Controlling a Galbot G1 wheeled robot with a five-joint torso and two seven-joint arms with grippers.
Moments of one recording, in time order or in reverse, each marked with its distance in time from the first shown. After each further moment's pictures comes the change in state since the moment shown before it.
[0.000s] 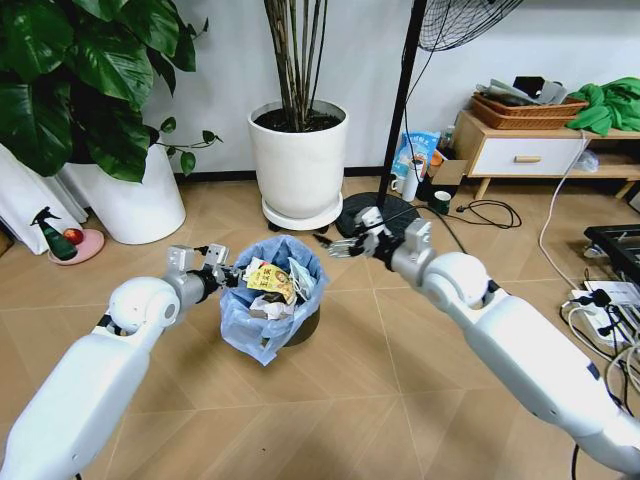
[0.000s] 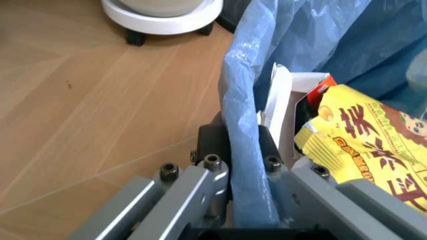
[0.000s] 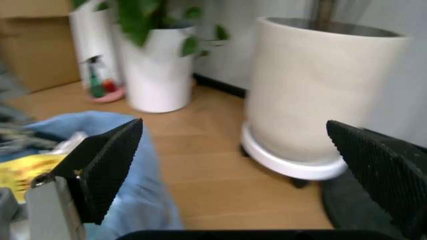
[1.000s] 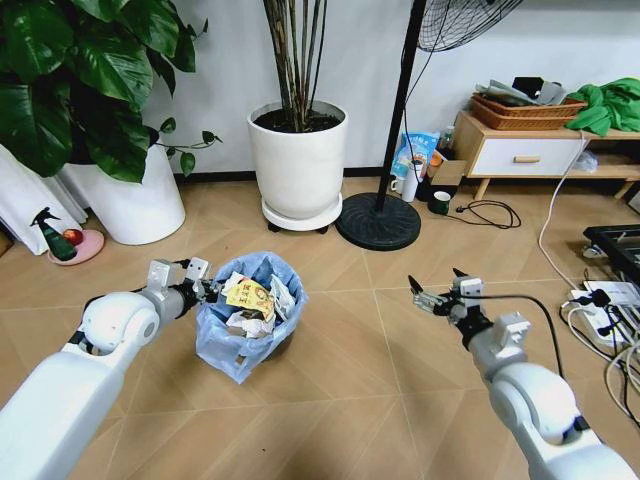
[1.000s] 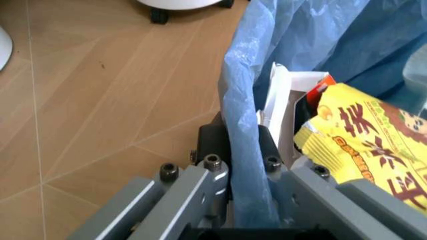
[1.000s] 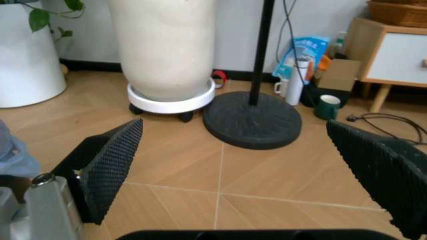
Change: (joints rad) left arm 0.134 0.081 -0.057 -0.085 0.071 0.000 -0.001; right arm -0.799 0.224 0.565 0.352 -0.281 0.058 0.174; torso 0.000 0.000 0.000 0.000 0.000
